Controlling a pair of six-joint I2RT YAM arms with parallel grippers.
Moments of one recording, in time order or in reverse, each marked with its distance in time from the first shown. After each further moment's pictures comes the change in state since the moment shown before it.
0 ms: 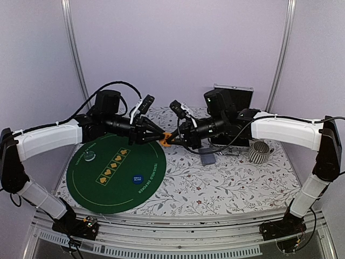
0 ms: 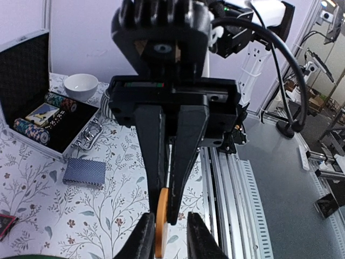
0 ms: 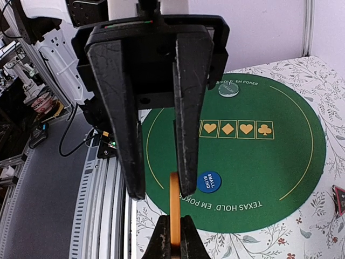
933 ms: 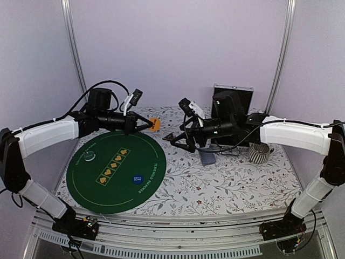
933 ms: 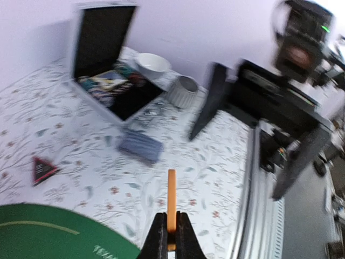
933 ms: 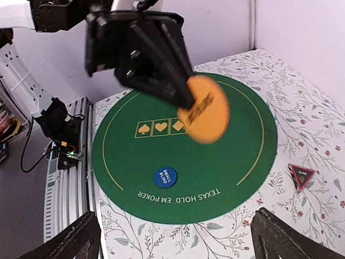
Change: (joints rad) left arm 0.095 0.003 0.010 -0.068 -0.201 -0.110; right arm -0.003 -0.082 -0.099 0.063 0.226 0.031
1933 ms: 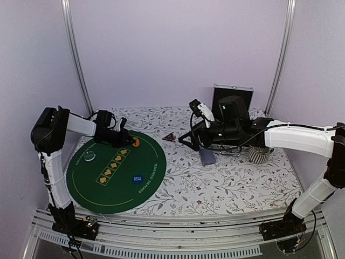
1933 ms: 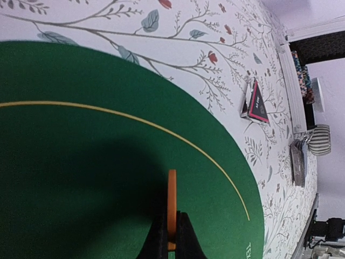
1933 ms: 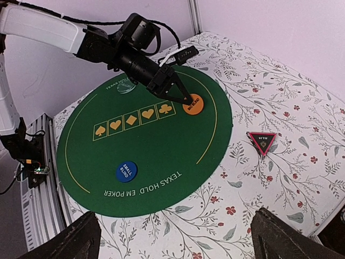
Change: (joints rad) left arm 0.370 0.592 0.093 0.060 -0.150 -0.263; right arm -0.032 -0.069 -0.115 0.026 0.213 0.112
